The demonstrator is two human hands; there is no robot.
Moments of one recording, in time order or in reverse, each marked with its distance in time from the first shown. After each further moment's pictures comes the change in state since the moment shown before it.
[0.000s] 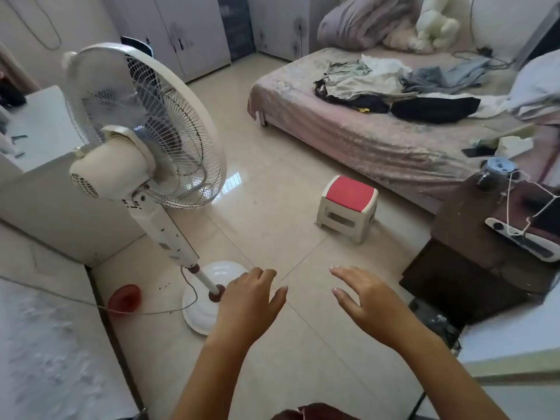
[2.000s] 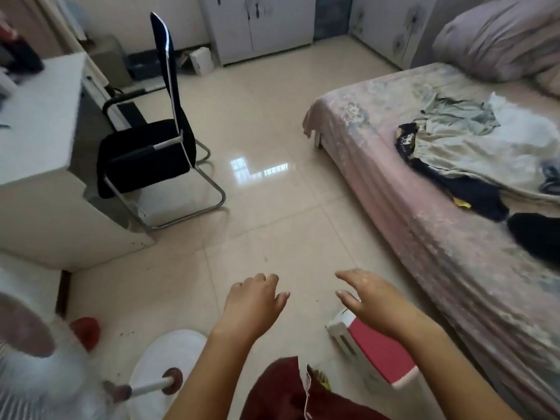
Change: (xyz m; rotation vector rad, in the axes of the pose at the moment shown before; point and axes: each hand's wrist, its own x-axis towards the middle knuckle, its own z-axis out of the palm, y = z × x) left_hand 0.671 -0.022 -0.042 -0.026 -0.226 -0.408; right_hand 0.725 0.143 -0.185 -0.222 -0.494 -0.081
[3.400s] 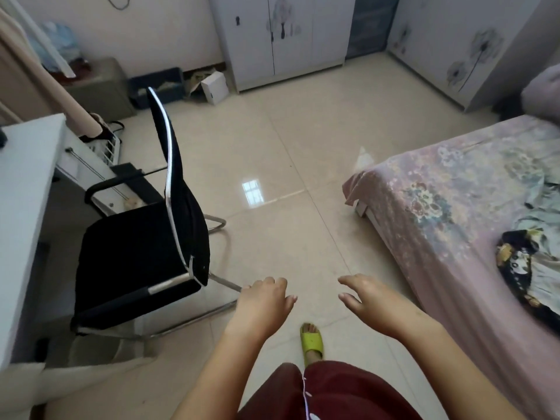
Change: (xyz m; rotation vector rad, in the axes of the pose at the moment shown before) left_hand 0.585 -0.156 -0.311 0.093 -0.069 -0.011; right_hand 0.627 -0.122 -0.257 -0.048 -0.087 0.015
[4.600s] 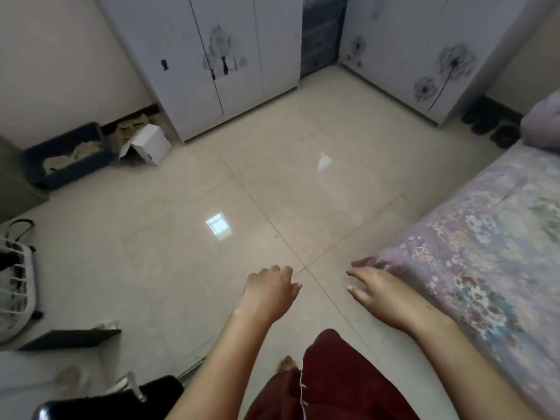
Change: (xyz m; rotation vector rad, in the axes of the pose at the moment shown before) left_hand 0.568 -0.100 -0.334 0.153 -0.110 0.269; right_hand 0.504 -0.047 -0.309 0.161 0.127 0.263
